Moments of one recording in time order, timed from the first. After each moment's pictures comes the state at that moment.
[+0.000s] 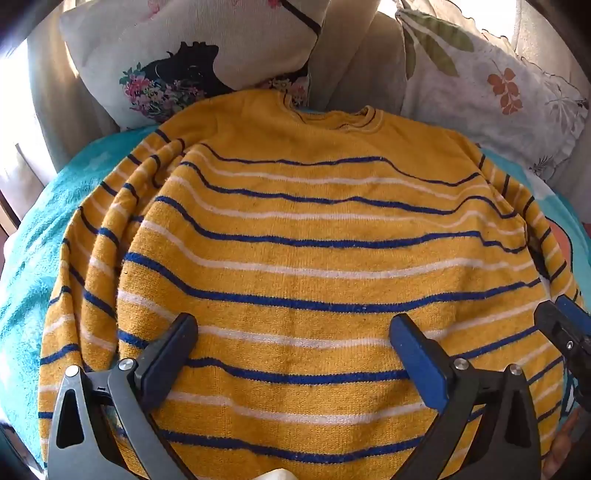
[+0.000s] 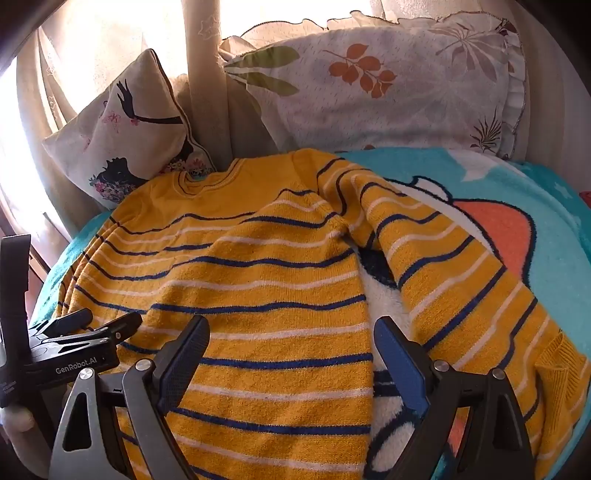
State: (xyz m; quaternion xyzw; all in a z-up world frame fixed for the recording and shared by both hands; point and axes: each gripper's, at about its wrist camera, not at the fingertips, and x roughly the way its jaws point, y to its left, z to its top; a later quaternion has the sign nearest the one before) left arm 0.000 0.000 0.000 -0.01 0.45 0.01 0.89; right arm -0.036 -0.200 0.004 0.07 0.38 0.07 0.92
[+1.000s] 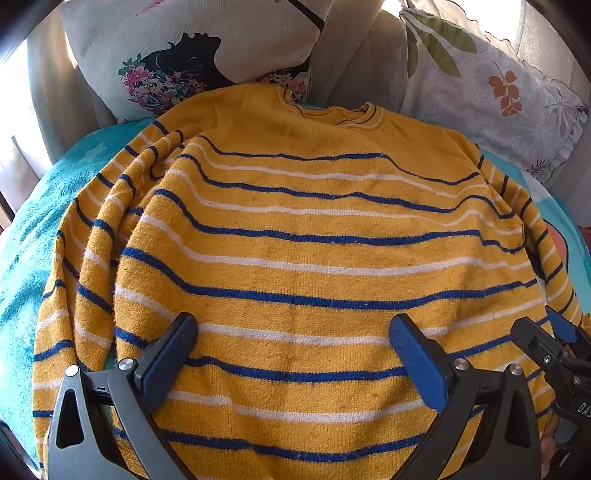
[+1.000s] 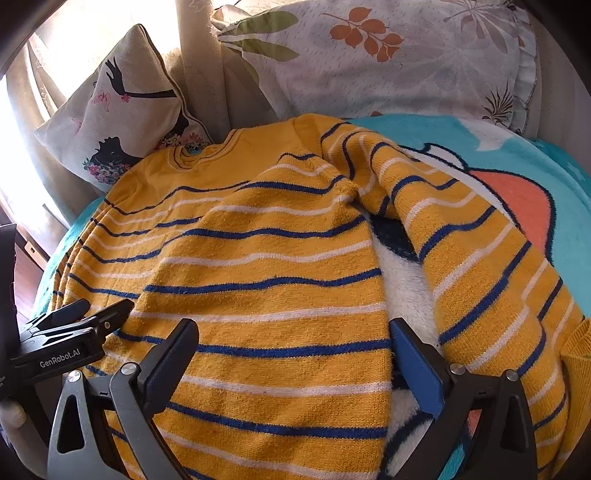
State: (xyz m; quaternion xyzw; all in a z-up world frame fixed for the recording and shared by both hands) left arm -0.006 0.010 -0.004 -0.03 0.46 -0.01 0.89; right arm -0.026 -0.200 -0.018 0.08 0.43 0.08 0.90
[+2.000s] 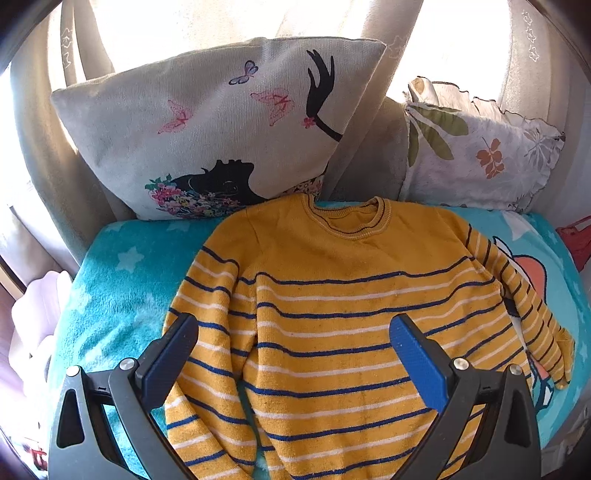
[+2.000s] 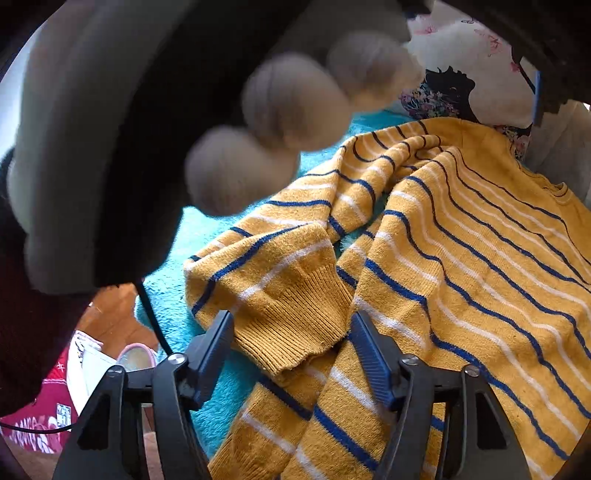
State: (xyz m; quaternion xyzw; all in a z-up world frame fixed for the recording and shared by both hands) left arm 0.033 0.067 0.111 0.04 0.41 -0.05 0.91; right arm -0.121 0.052 -0.011 -0.12 0.41 0.42 0.80
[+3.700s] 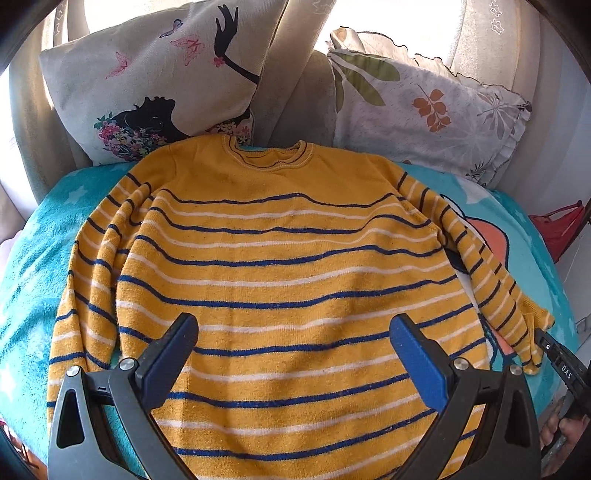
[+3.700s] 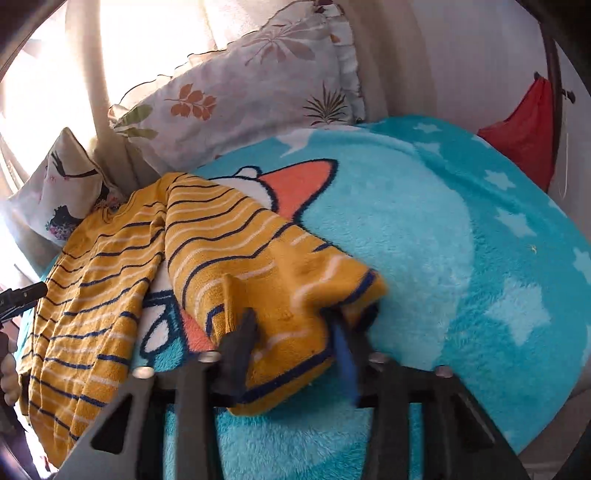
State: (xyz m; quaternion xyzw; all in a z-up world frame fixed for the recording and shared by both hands) left arm -0.035 -0.019 0.057 -0.02 0.43 -0.08 0.90; right arm -0.143 -0.360 0.013 0.13 0.37 -0.05 0.92
